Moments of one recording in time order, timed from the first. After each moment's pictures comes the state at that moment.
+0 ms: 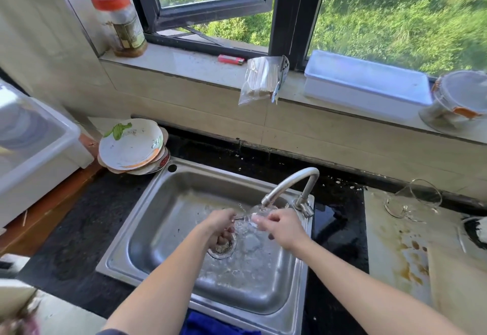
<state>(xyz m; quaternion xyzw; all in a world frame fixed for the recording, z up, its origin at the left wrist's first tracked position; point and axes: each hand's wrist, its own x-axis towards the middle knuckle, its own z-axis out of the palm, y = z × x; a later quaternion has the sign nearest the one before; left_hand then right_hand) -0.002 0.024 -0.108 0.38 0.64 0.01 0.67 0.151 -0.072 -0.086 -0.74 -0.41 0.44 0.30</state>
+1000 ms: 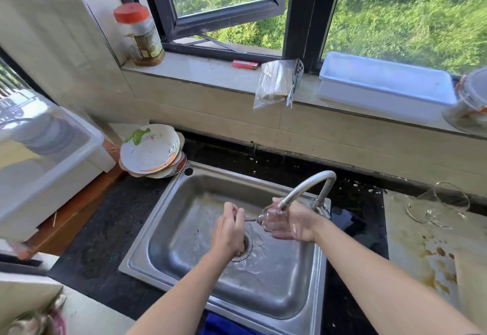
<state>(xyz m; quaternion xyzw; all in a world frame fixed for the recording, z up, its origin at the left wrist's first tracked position) -0.021 -0.011 -0.079 0.67 0.61 0.16 0.39 0.163 -0.033 -0.069 -0.61 -0.13 0.72 0.32</state>
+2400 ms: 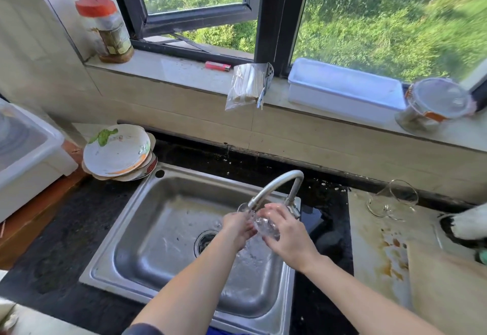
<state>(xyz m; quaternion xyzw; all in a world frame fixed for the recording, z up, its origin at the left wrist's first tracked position) 0.072 -0.003 -0.120 0.19 0.57 0.20 0.78 0.180 -0.107 -0.077 -0.69 -0.63 0.21 0.27</state>
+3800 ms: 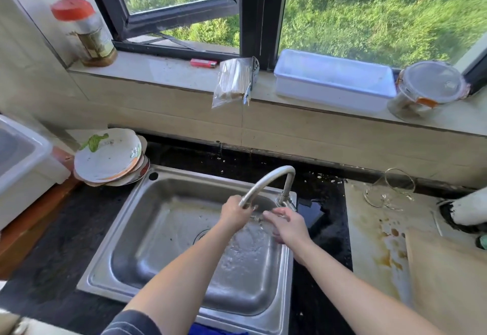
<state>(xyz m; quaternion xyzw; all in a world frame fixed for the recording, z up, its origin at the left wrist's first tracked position) 0.076 0.013 -0.109 0.63 0.58 0.07 0.51 0.189 -0.098 -0.080 -0.76 -0.16 0.47 0.40</state>
